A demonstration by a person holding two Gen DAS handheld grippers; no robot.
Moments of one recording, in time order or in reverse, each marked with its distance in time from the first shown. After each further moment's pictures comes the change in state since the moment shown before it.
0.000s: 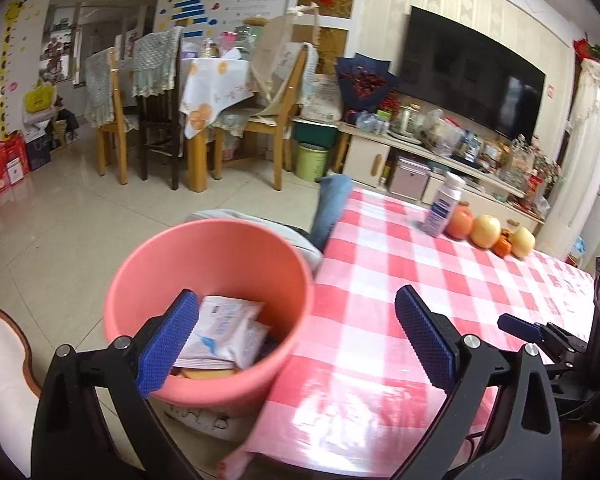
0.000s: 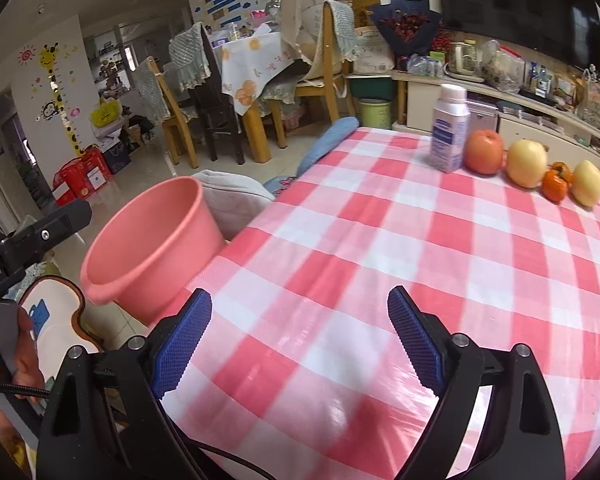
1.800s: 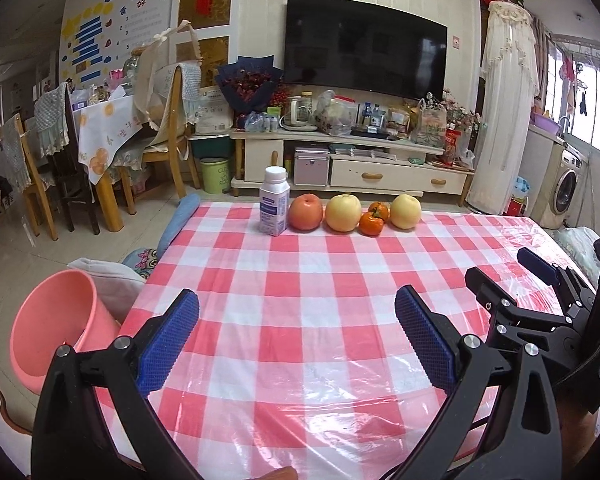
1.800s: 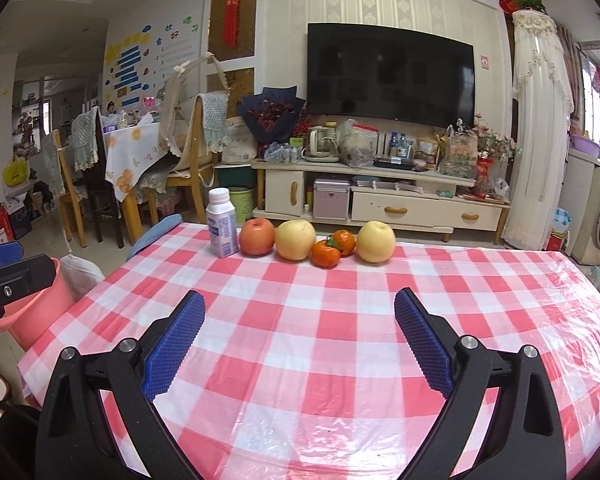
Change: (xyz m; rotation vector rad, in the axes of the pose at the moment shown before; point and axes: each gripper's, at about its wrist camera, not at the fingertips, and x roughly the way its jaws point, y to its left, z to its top) left arm -0.038 -0.244 -0.007 0.245 -0.006 -0.191; right arm -0.165 -0.177 -0.024 0.057 -0.333 -0.422
